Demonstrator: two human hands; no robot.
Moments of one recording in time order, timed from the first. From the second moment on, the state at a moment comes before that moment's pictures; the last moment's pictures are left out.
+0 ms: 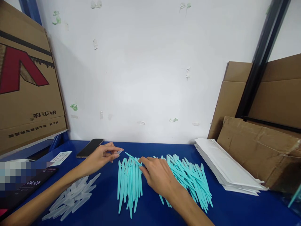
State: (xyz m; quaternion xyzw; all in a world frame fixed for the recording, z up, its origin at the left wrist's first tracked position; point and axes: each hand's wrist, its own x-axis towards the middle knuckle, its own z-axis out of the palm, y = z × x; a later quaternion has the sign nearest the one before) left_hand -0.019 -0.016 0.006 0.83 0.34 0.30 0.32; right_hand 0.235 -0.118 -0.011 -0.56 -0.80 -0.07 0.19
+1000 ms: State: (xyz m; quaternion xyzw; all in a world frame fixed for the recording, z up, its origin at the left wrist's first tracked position) left_hand -0.007 -0.026 0.001 0.72 0.36 0.34 0.49; right_hand 0.239 -0.113 -0.012 -0.56 -0.78 -0.04 0.28
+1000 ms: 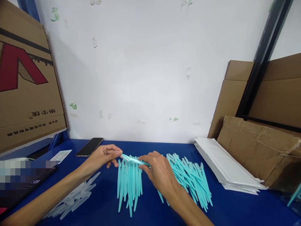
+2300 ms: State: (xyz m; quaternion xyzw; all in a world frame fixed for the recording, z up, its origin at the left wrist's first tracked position) left_hand 0.003 -0.042 -0.007 0.74 0.32 0.29 0.51; right_hand 0.235 -0.117 -0.011 -0.46 -0.78 0.06 0.43
